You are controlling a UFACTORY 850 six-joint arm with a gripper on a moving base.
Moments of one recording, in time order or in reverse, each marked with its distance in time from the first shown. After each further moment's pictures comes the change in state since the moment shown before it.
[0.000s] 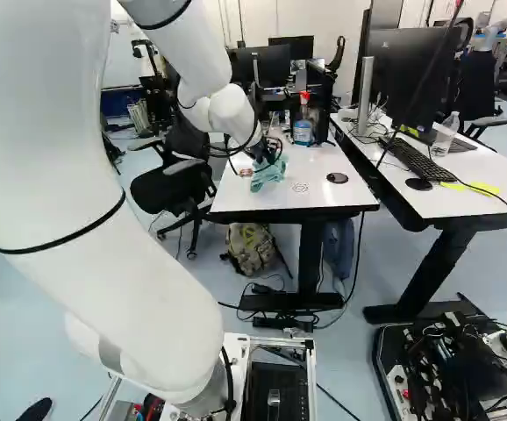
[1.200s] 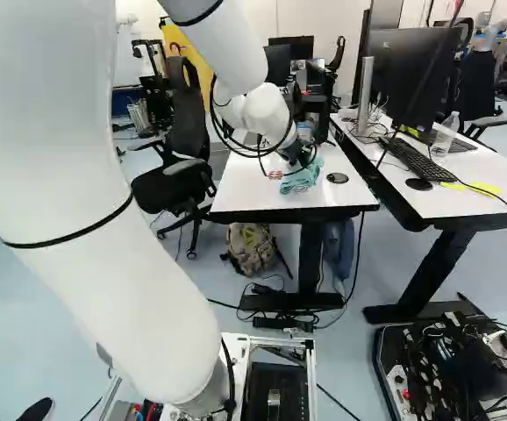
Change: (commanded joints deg) arm -11.6 -2.2 -2.1 0.0 0.0 0.0
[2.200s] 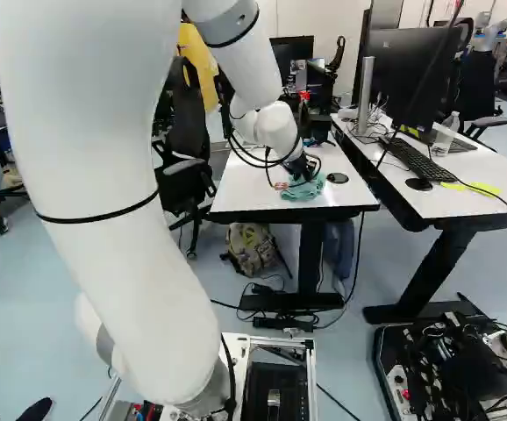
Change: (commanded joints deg) arm -0.5 -6.7 -1.4 0.0 0.0 0.0
